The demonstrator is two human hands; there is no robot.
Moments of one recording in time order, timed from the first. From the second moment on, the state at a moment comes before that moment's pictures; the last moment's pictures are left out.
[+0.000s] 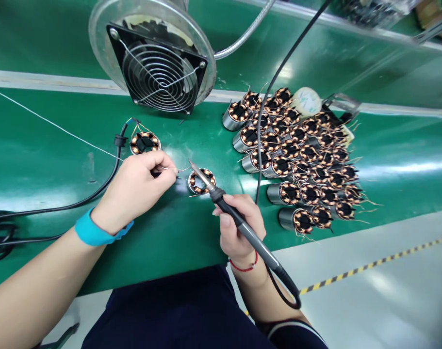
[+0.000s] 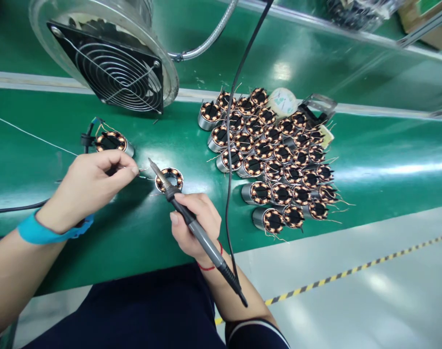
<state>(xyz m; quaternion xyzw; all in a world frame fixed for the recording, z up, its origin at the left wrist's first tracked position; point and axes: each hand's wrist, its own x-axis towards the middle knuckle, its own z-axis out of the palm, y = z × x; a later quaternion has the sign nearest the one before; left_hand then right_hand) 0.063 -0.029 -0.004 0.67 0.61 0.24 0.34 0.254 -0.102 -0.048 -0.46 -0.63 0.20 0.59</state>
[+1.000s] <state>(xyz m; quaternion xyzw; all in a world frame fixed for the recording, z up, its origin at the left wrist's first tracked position) 0.053 -0.043 -0.004 0.63 0.54 0.32 0.46 0.218 -0.062 -0.022 -0.51 -0.66 0.32 0.46</state>
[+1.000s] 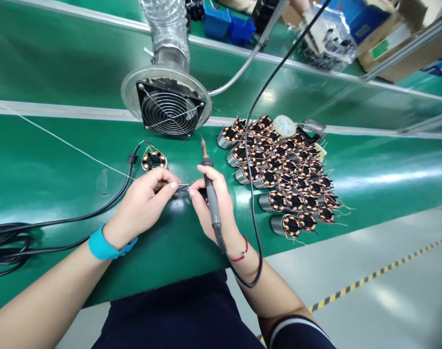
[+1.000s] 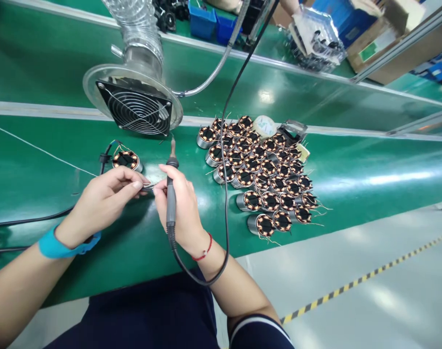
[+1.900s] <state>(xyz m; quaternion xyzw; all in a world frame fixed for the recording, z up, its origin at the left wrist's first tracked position) 0.049 -0.043 -0.003 0.84 0.45 0.25 0.19 0.245 -0.091 -0.028 -0.48 -0.67 0.23 0.52</state>
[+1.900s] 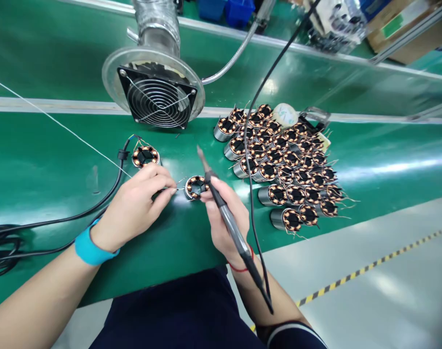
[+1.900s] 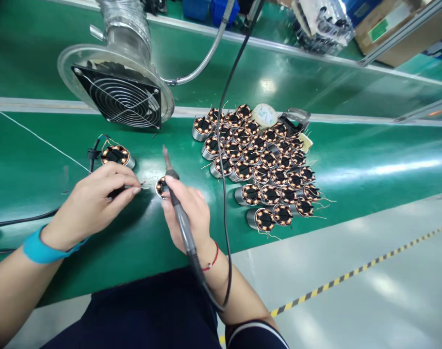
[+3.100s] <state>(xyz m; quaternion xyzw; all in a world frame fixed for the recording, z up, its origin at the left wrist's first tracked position) 0.052 -0.036 -0.010 0.86 0.42 0.27 0.12 0.250 -0.124 -0.053 -0.45 -0.63 0.23 0.59</state>
